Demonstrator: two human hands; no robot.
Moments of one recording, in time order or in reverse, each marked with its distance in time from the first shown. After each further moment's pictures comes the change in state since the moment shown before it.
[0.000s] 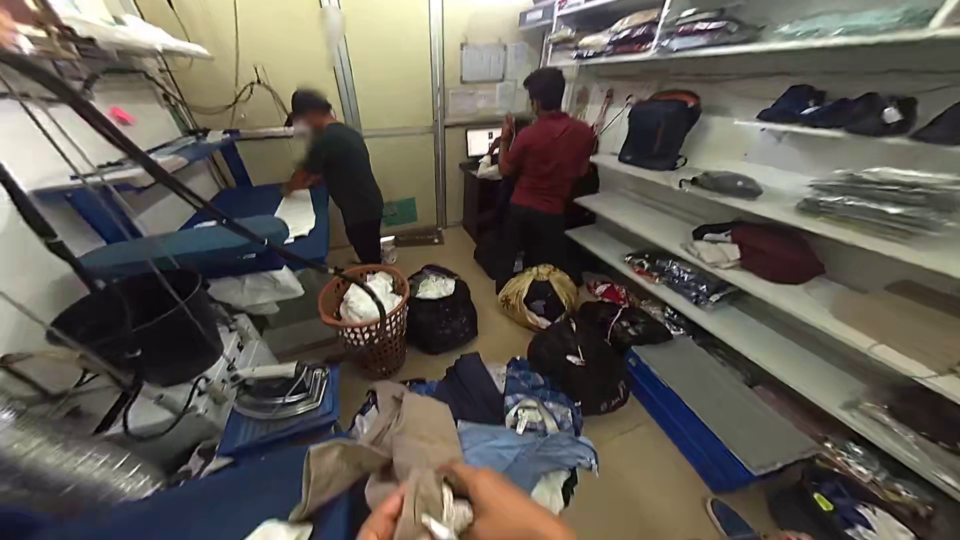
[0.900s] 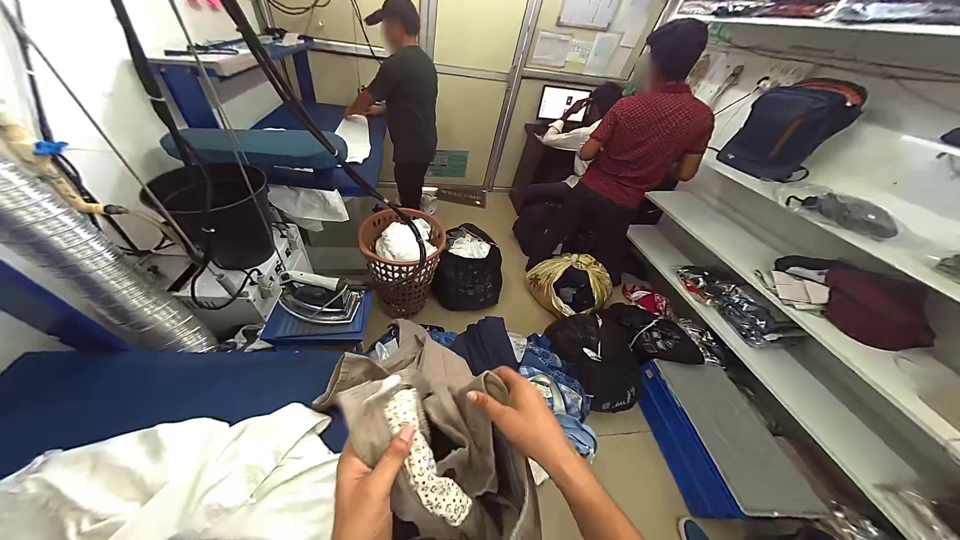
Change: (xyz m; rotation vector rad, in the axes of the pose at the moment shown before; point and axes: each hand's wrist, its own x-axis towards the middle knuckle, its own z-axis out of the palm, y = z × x) left_hand -0.016 0.019 0.019 -0.041 0.650 0.061; right_hand 0.017 -0.025 -0.046 0.003 0.339 0.240
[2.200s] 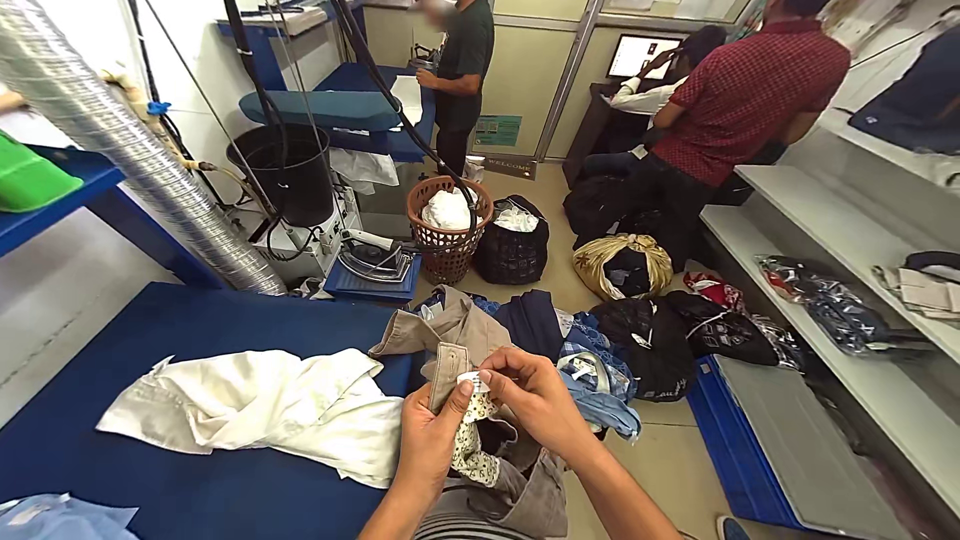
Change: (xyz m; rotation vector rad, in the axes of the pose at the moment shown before) left_hand 0.008 -0.022 -0.017 0.050 -0.144 0.133; right_hand -0.025 -0.052 0.044 0.444 -0.243 -0.367
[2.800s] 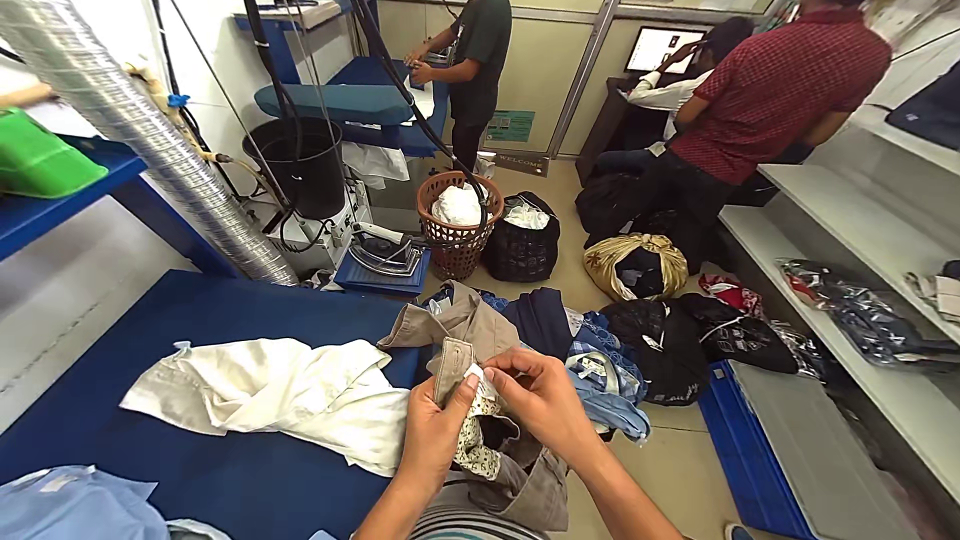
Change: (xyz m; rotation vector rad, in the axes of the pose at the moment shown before) left_hand 0.001 0.000 -0.006 0.103 0.002 0.005; right_hand -0.002 0.003 0.005 -0.187 0.051 -0.019
